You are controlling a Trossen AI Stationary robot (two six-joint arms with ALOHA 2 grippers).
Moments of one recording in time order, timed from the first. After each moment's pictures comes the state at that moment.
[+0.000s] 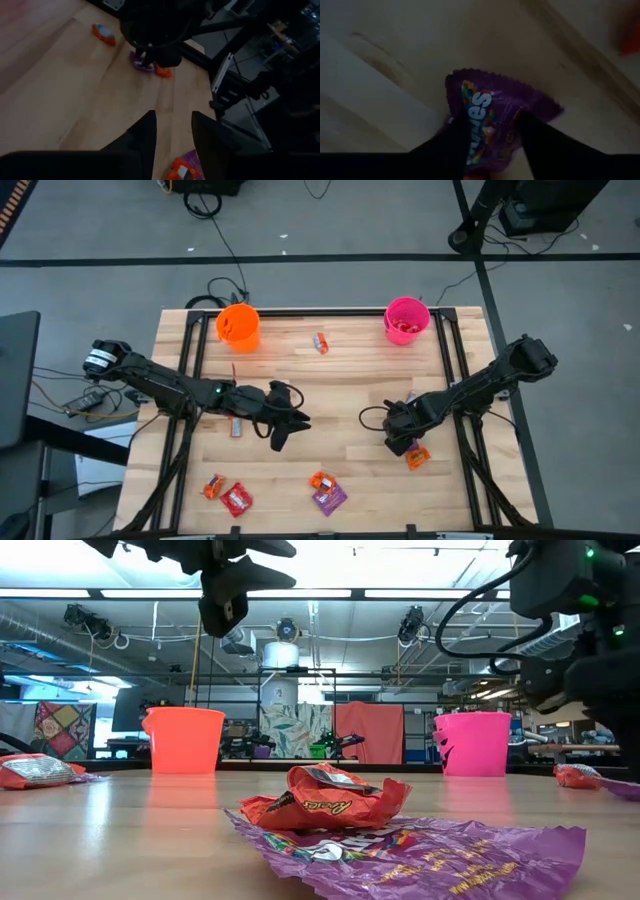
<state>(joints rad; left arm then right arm) -0.25 1.31 0.78 0.19 -0.12 -0.63 0.36 1.50 0.67 -0.72 -0.13 1.24</state>
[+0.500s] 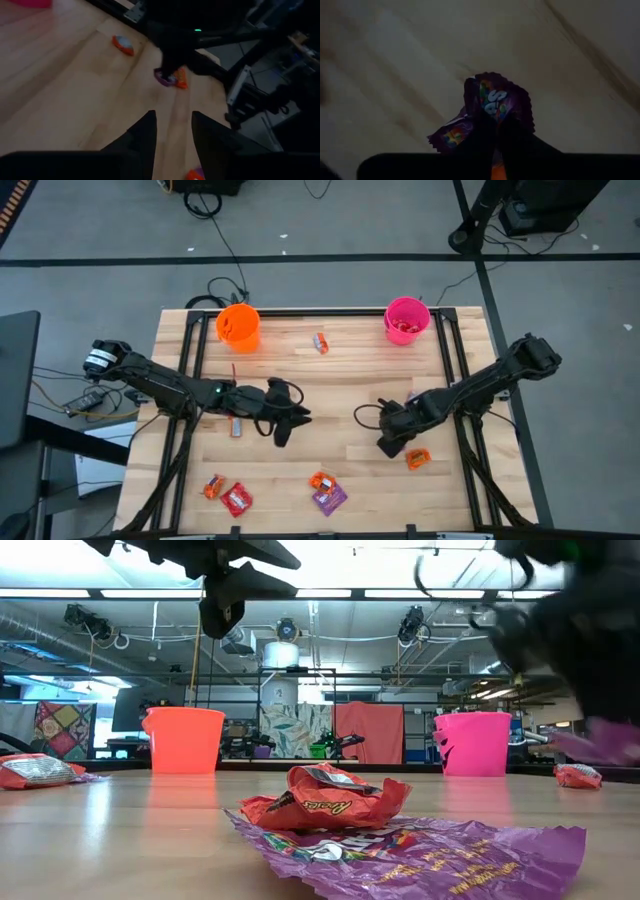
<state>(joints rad) -0.25 1.31 0.78 0.18 -0.22 -0.64 0.35 1.43 0.81 -0.69 -0.05 1.20</state>
